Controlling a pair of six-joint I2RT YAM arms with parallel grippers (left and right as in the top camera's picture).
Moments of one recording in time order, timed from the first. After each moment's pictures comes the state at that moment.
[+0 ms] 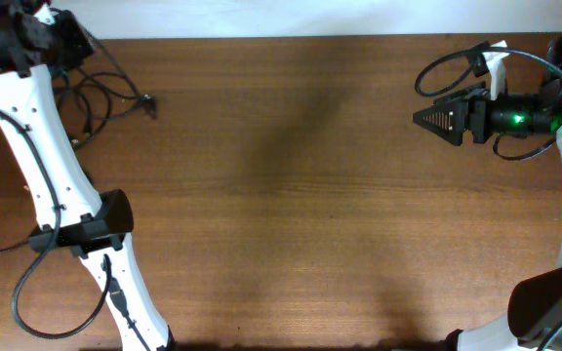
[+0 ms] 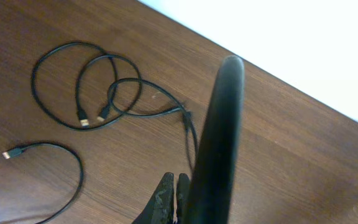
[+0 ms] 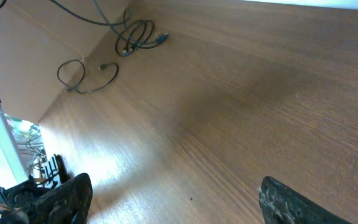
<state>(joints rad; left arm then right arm) 0.24 2.35 3.12 -1.68 0.03 -0.25 -0.24 1.72 1.73 -1.26 -1.04 -0.57</state>
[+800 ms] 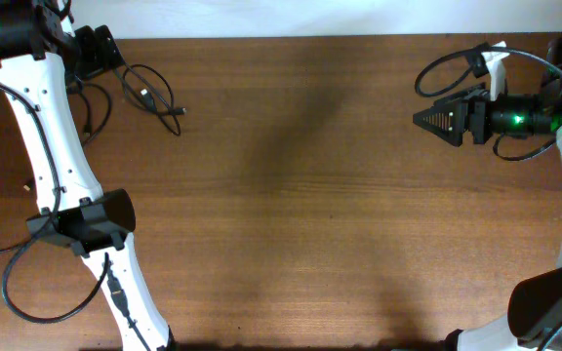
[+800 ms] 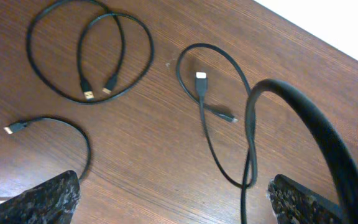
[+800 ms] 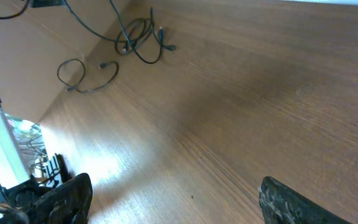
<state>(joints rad) 0.23 2.35 2.92 -1.66 -0.02 -0.24 -0.24 1.72 1.73 -1.26 -1.03 -0.57</state>
